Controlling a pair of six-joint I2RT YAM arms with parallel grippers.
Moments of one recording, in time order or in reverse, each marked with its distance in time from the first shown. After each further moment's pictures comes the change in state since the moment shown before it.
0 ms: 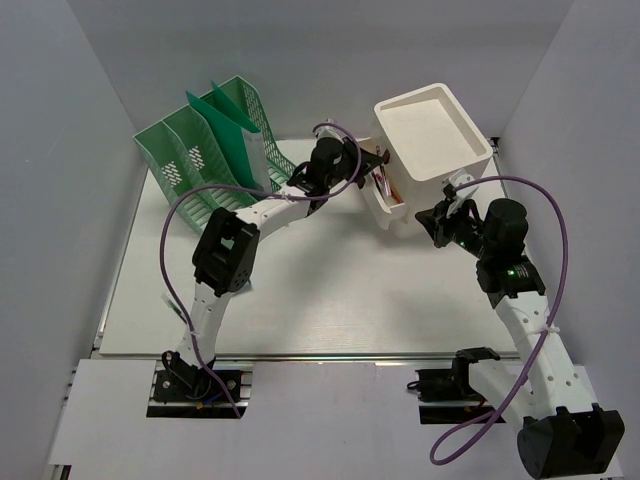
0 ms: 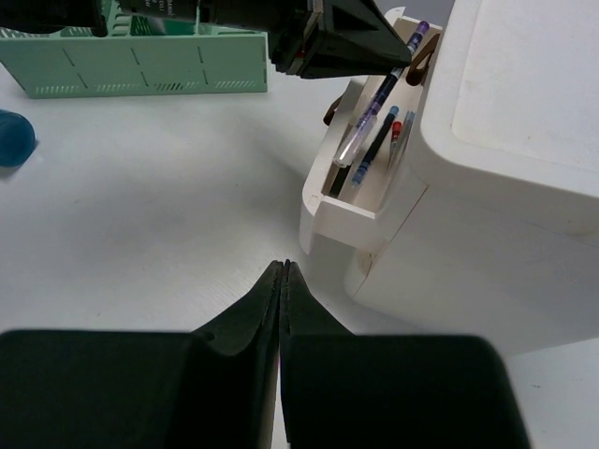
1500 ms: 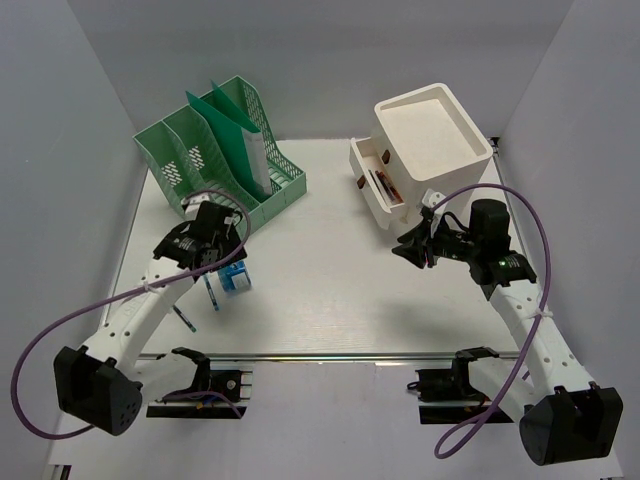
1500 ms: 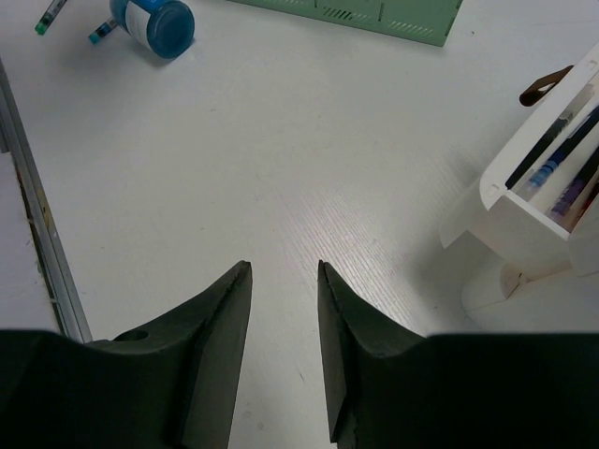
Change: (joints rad) left arm 0.239 -1.106 -0.776 -1.111 -0.473 0.459; right arm 0.029 0.083 -0.003 -0.188 -0.333 -0.213
